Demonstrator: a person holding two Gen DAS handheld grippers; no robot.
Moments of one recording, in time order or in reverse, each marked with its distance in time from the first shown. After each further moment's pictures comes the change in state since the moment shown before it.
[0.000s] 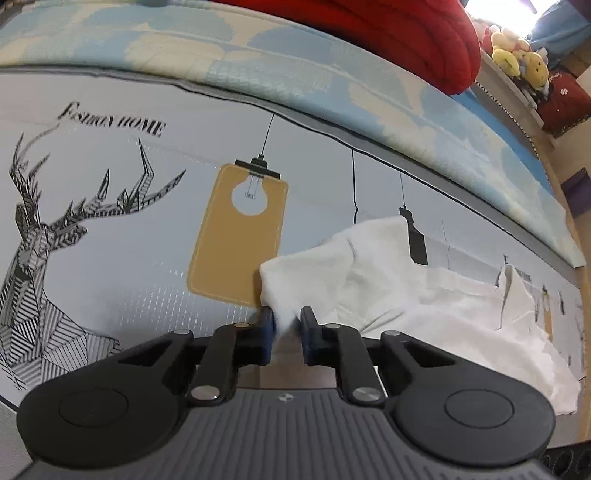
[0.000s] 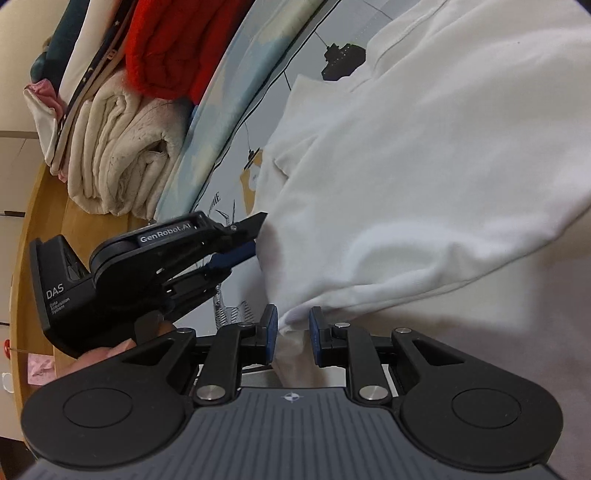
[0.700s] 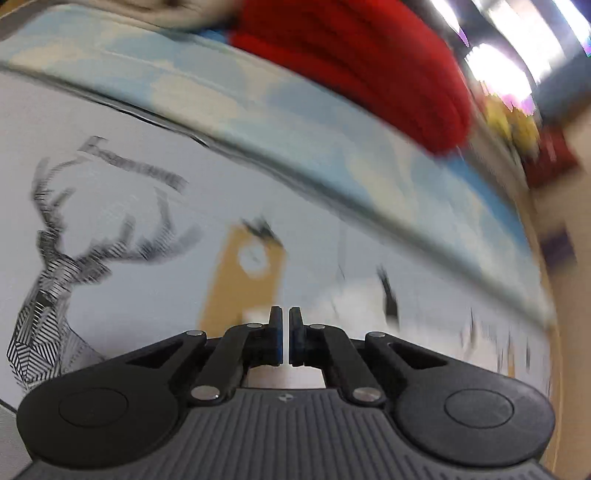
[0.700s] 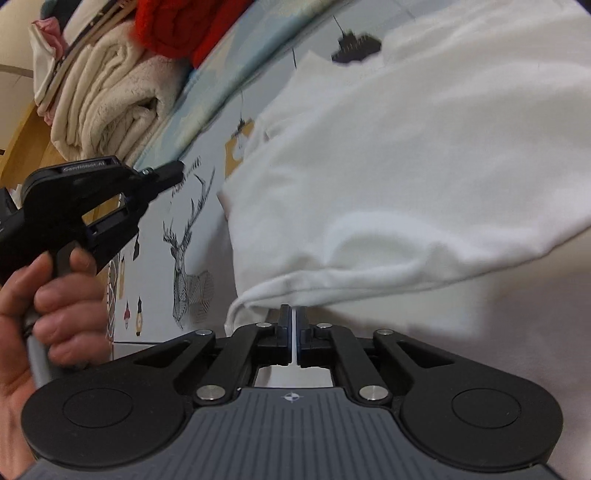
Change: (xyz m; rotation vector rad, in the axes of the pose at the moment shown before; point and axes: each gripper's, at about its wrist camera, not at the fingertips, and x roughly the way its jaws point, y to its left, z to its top) left arm -0.039 0.017 0.013 -0.054 -0.083 -0.100; right arm 0.003 0.006 -0.011 -0.198 0.033 -0.129
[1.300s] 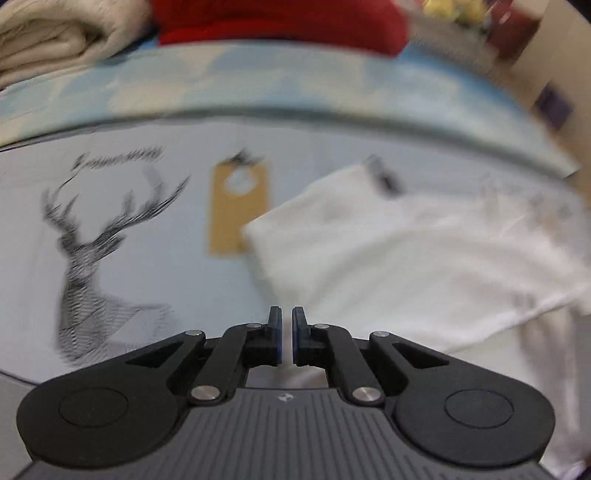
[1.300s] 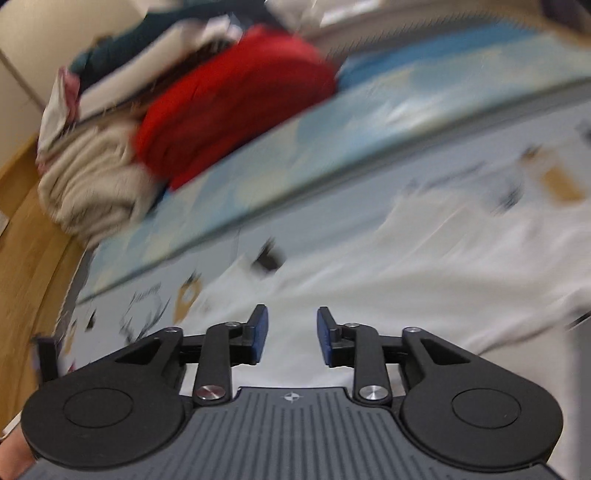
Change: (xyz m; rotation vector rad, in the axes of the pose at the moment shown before) left arm -0.020 -0.027 -0.076 0.336 0.037 0.082; right arm -0.202 -0.015 0.050 -0.184 -0.397 -0.251
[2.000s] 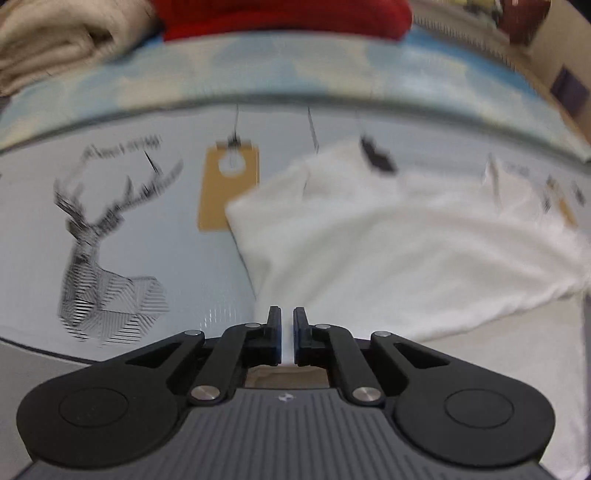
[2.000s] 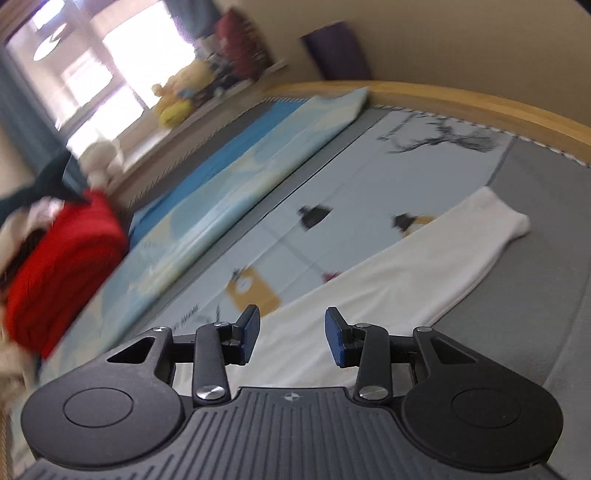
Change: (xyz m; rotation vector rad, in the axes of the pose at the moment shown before) left arm -0.007 -0.039 -0.008 0.000 0.034 0.142; right arm -0.149 -0.256 0.025 0.363 -0.331 -0.352
